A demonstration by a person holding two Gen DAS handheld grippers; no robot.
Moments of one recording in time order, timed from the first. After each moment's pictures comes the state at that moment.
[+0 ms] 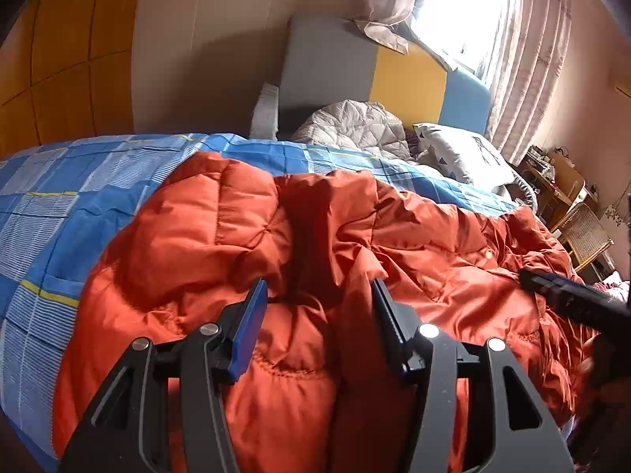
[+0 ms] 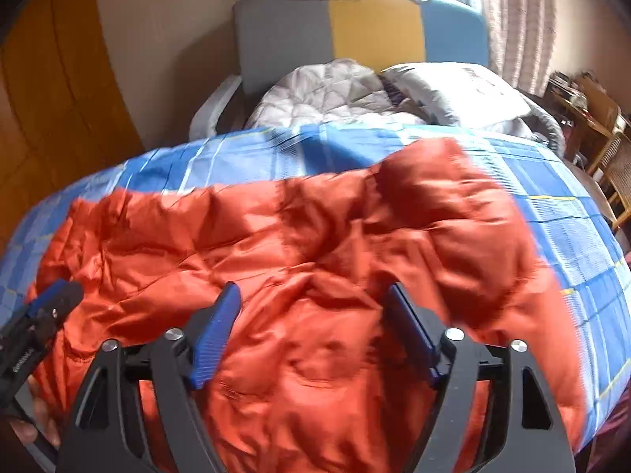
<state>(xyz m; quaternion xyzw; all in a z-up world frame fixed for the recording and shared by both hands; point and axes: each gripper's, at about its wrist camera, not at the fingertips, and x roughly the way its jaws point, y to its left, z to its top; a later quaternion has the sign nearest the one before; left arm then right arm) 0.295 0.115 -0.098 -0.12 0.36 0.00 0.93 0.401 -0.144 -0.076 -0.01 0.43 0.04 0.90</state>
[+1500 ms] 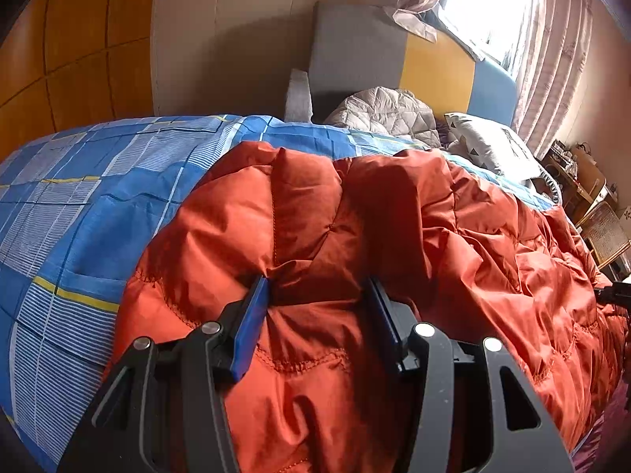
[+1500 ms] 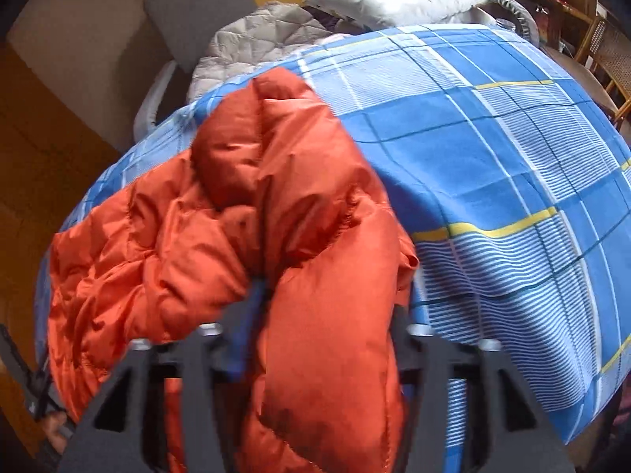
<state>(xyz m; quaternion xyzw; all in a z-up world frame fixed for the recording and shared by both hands) 0.310 0.154 -0.123 -0.11 0.39 0.03 0.91 0.432 -0.267 -0.111 0.12 0.55 0.02 0.83</state>
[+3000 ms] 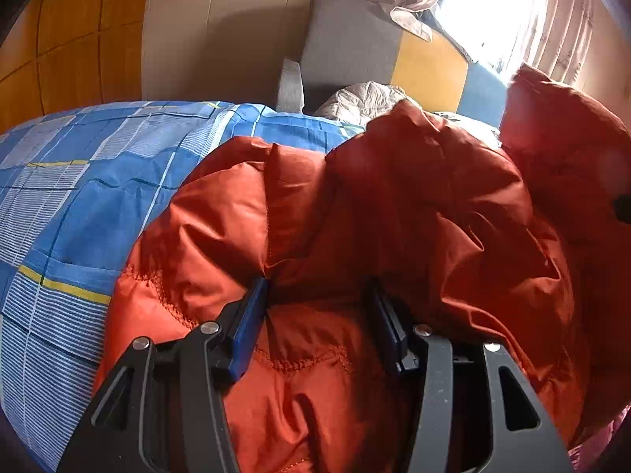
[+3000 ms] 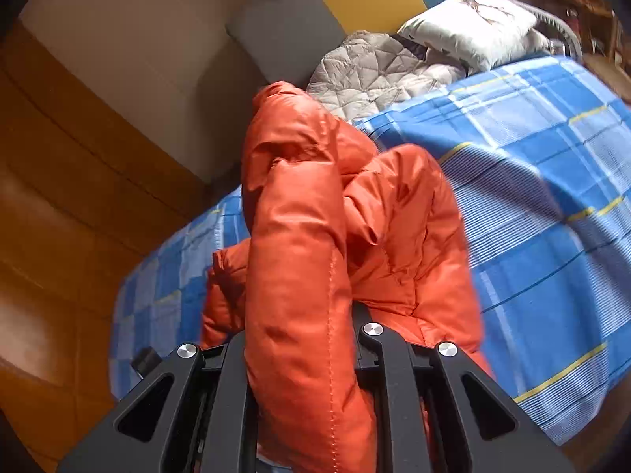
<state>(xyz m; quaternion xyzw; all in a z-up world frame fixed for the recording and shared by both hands) 0.312 0.175 -0.126 -0.14 0.40 0.00 0.90 0.394 -0.085 -0.007 0.21 0.49 0.11 0.84</state>
